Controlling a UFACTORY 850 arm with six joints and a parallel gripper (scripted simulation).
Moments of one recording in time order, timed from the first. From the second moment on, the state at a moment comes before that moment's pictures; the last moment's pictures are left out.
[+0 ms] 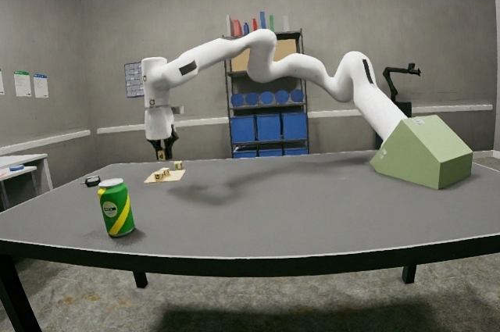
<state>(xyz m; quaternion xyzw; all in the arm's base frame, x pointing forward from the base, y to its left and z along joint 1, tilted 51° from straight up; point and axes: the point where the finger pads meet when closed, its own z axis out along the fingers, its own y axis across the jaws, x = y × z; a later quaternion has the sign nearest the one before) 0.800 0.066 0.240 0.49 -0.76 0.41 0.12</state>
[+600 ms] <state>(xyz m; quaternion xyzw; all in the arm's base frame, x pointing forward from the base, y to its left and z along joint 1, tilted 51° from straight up) 0.805 0.048 0.264 0.30 -0.85 0.43 0.01</state>
